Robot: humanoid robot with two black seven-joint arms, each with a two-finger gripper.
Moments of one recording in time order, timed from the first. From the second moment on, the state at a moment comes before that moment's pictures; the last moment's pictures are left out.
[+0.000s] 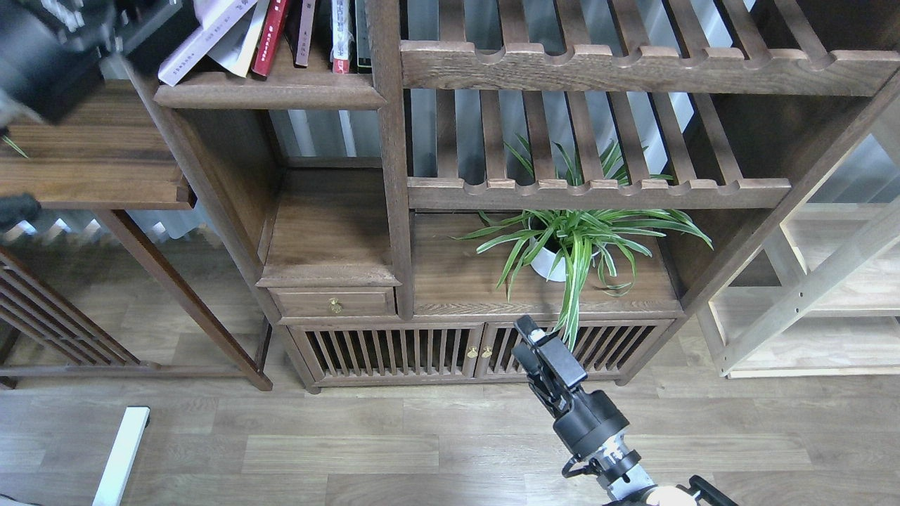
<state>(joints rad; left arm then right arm) -0.52 0.73 -1.10 -1.53 0.37 -0.43 -0.07 -0.11 -0.12 0.95 1.24 0.13 0.58 0.07</state>
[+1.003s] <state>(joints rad) -0.11 0.16 -1.13 -1.41 0.27 -0.49 -0.06 0.11 -0.15 0.99 1.31 0.13 0.52 0.07</state>
